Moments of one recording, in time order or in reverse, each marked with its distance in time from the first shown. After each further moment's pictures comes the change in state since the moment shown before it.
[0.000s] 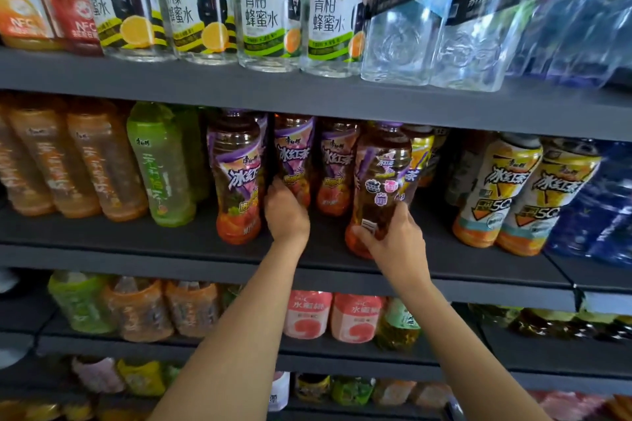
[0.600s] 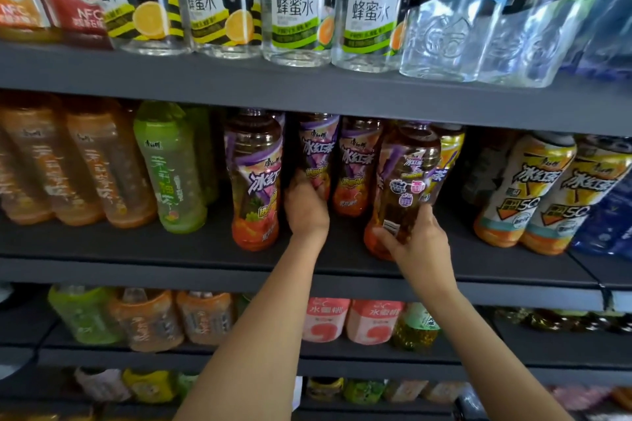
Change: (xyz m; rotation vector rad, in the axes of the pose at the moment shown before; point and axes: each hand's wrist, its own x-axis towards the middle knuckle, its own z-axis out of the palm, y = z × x) left_hand 0.020 -0.003 0.011 -0.047 -0.082 0.089; right_hand -0.002 -0.009 0.009 -0.012 0.028 0.018
